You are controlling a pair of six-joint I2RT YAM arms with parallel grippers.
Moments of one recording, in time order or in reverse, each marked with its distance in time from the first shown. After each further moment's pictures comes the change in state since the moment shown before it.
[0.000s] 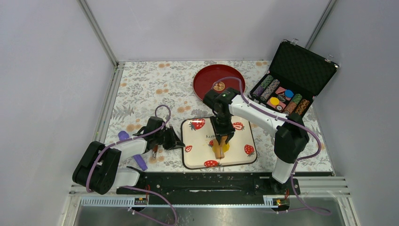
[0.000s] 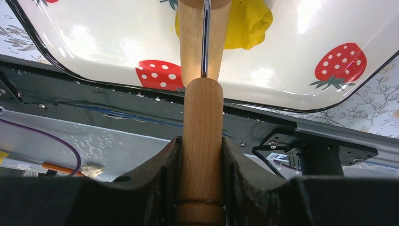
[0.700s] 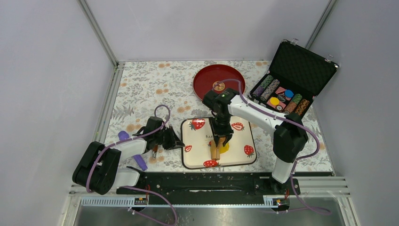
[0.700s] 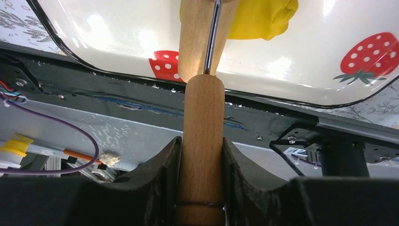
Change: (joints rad) left arm 0.006 -0.002 -0.005 0.008 0.000 -0.003; right arm 0.000 0.010 -0.005 0.008 -0.071 0.043
